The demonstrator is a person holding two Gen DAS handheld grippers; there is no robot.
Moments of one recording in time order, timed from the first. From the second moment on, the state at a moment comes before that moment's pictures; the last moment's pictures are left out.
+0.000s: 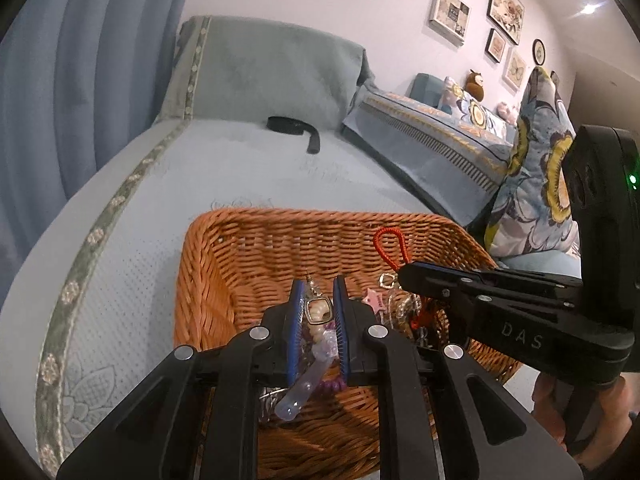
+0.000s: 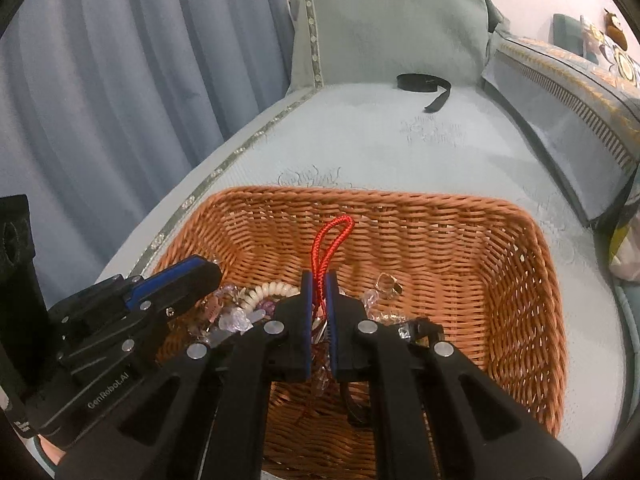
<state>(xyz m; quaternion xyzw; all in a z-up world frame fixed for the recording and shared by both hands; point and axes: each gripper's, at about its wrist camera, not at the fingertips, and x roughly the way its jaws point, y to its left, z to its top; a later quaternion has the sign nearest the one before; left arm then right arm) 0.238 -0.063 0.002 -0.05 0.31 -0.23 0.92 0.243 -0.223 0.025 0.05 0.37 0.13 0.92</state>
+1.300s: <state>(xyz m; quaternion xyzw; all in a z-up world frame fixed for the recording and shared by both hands) -0.001 -0.020 0.028 0.00 0.16 -0.08 0.98 -0.003 -0.233 0.025 0.02 0.19 0.05 0.98</state>
